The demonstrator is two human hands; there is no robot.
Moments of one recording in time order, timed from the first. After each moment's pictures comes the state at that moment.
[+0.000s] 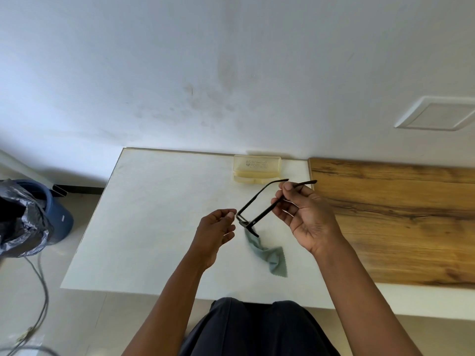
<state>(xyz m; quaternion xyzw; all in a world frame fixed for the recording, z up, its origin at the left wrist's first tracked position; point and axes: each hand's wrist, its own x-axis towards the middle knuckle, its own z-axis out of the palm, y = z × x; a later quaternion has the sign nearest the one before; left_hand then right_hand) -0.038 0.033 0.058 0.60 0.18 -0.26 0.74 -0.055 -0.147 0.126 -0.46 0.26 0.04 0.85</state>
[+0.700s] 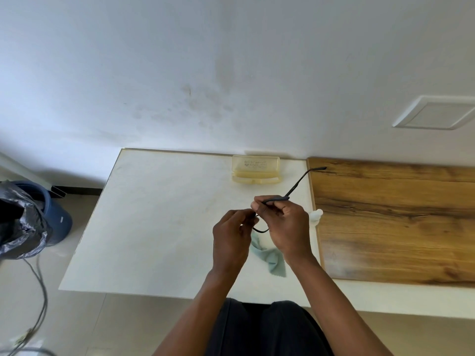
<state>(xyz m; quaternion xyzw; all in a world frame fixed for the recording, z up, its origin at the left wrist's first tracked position) -0.065 -0.009 0.071 0.84 -0.04 0.05 0.54 -0.069 -0.116 0.096 -0.78 0.15 -0.10 0.59</state>
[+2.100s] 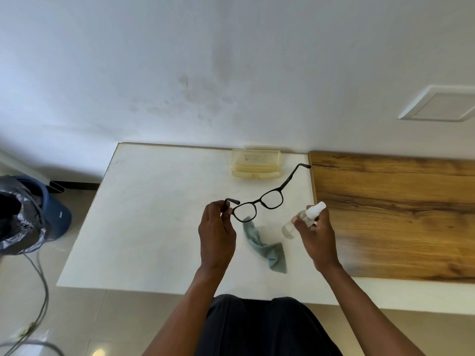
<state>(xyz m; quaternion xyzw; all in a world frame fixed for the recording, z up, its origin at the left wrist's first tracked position) -0.054 0.006 0.046 0.86 0.01 0.14 0.49 -0.091 -0.188 0.018 -0.80 0.27 -0.07 0.53</state>
